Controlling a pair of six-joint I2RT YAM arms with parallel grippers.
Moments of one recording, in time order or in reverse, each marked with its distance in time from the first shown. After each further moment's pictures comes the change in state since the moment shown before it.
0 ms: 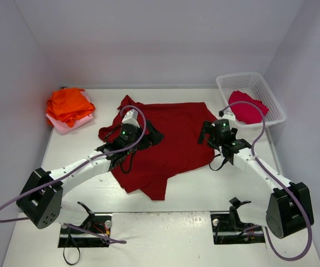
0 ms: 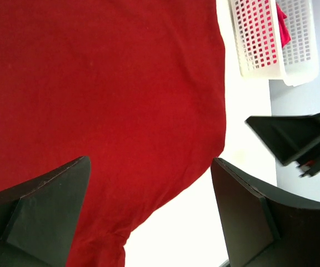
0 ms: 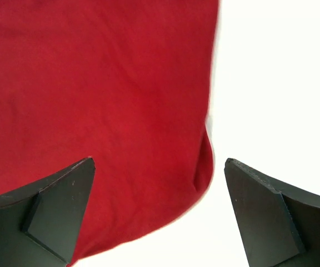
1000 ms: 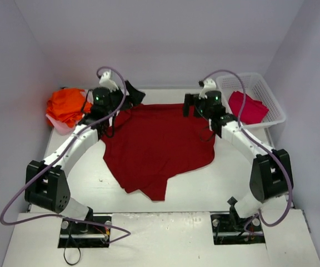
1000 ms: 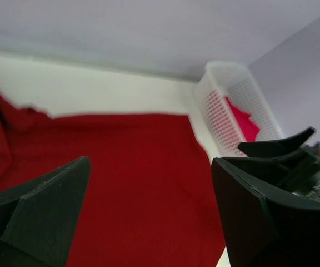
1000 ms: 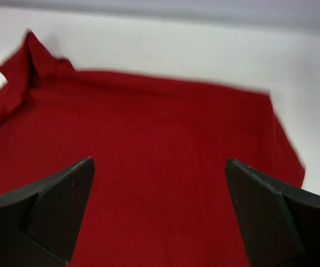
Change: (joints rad) left arm 0.363 0.137 0.424 0.038 0.232 0.272; right arm 0.000 0.385 0.443 0.280 -0.253 -0.311
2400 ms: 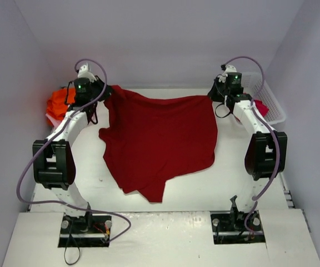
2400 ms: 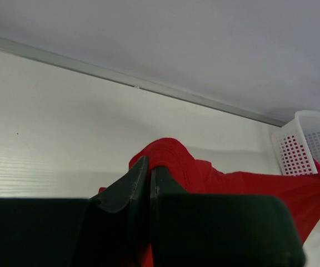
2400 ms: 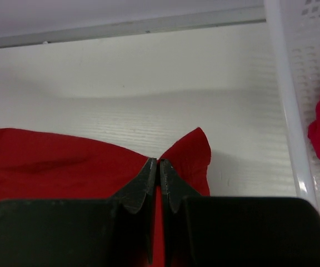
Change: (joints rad) left arm 0.262 0.231 0.095 0.014 0.042 0.045; right arm -0.257 0.222 0.280 -0.200 -0.174 0.064
